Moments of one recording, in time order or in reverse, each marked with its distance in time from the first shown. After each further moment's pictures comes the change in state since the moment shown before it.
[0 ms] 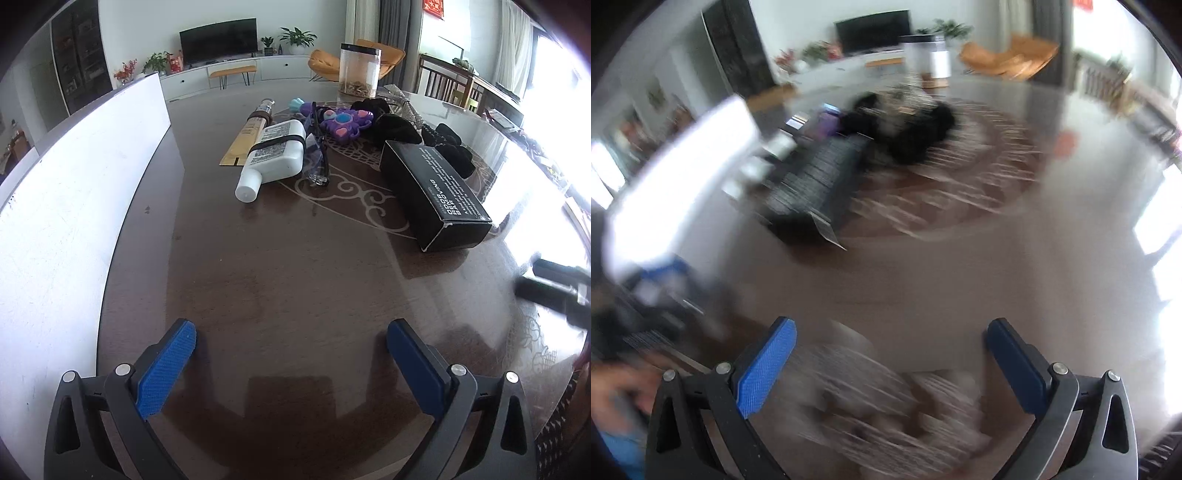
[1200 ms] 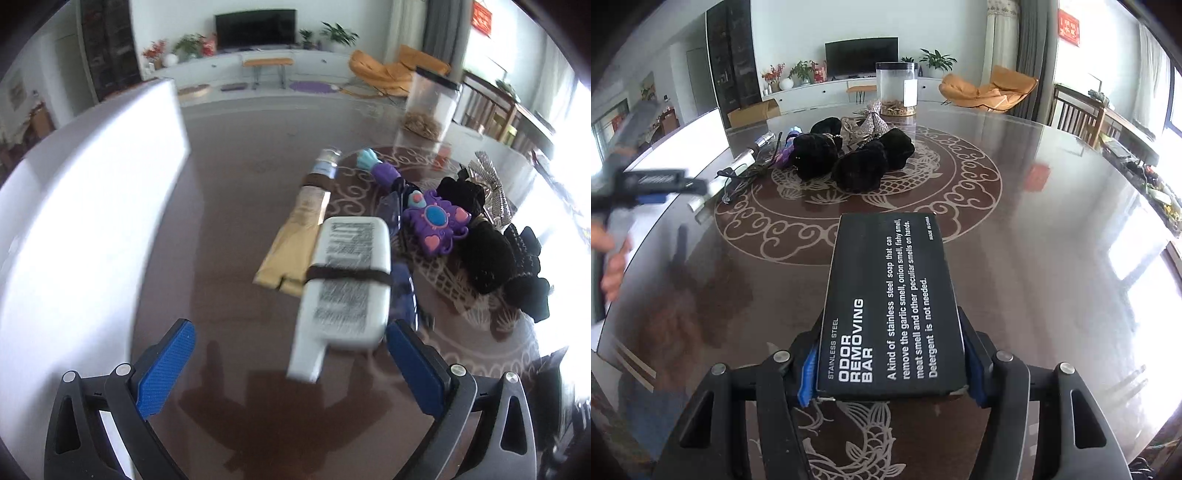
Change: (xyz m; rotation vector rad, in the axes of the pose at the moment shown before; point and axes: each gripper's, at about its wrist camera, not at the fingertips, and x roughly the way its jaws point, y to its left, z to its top) left arm 0.065 0.038 0.124 -0.116 0.053 0.049; right arm -0.010 -0.028 -0.027 -0.090 -0.132 -0.240
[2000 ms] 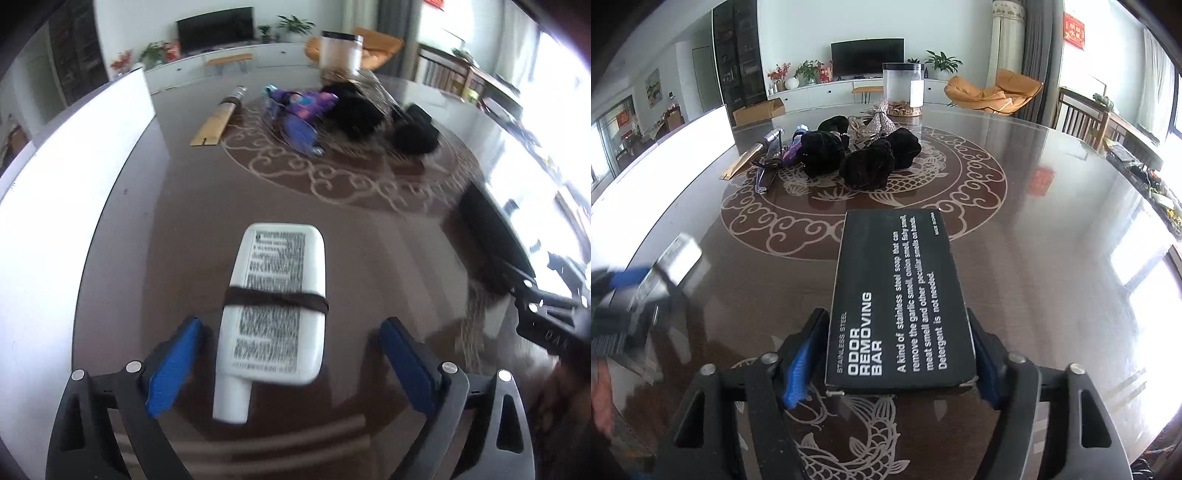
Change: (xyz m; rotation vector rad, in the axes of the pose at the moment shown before) left arm -0.075 -0.066 -0.140 0.122 0.012 -0.048; right arm 0.000 0.003 -0.002 -0.017 0.009 0.018
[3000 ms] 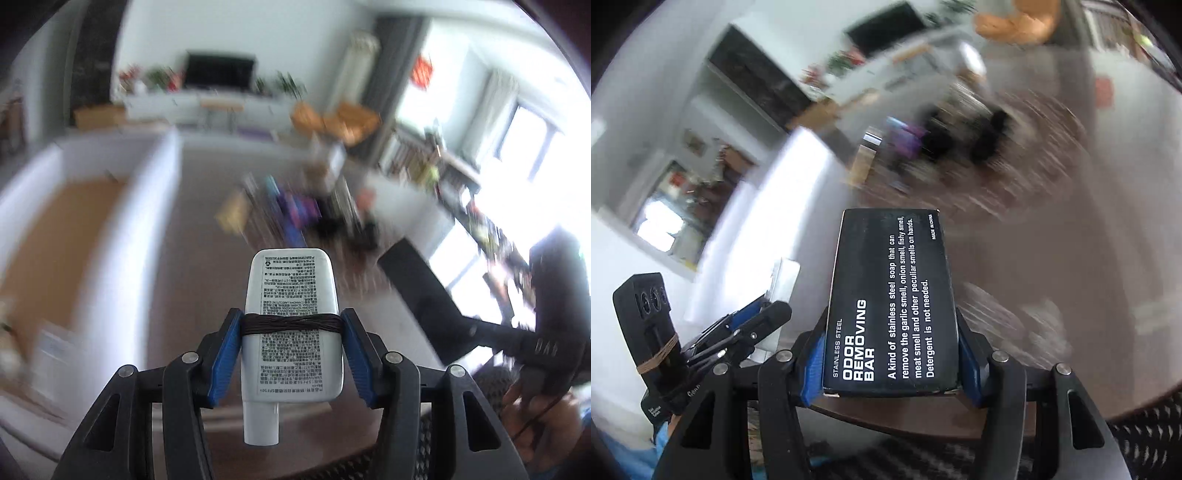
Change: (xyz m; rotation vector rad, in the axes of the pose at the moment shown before) left arm -0.152 0.085 -0.011 -0.178 -0.308 -0.212; right arm -0.097 0.061 0.039 0.208 0.095 0.504
